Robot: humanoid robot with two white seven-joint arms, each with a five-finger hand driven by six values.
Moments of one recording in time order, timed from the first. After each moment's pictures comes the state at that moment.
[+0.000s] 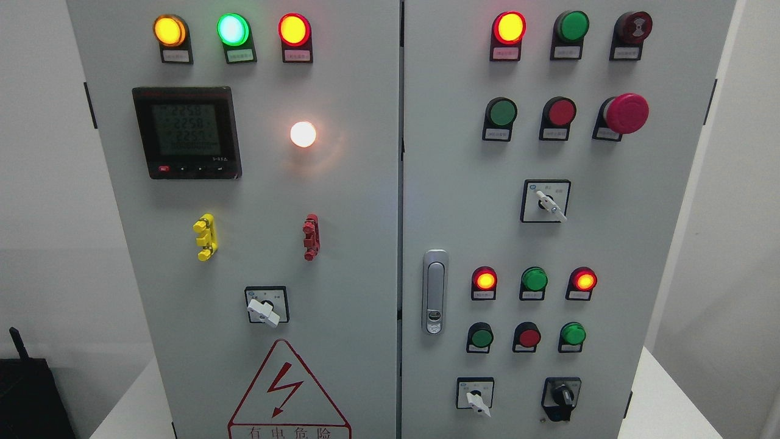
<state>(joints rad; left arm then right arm) 0.03 -0.08 -0.01 -0.09 0.03 -0.03 -0.03 0.33 0.02 0.07 -1.49 -0.01 -0.50 -0.15</state>
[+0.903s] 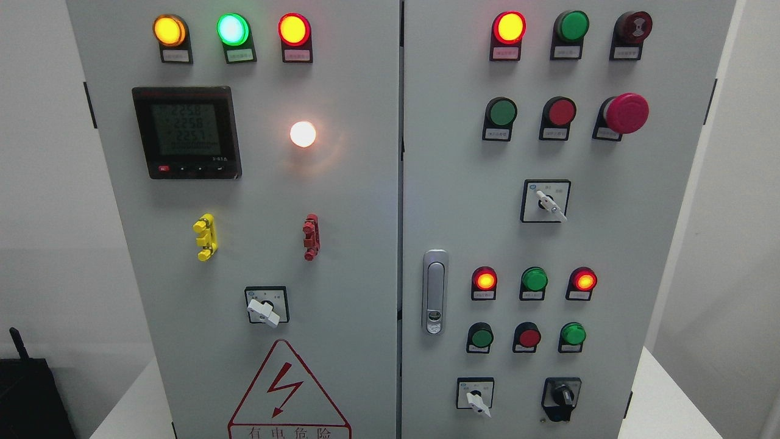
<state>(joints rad) 0.03 -0.08 -0.01 -0.09 0.03 -0.03 -0.03 0.22 0.02 0.08 -1.67 -0.01 -0.36 -0.15</state>
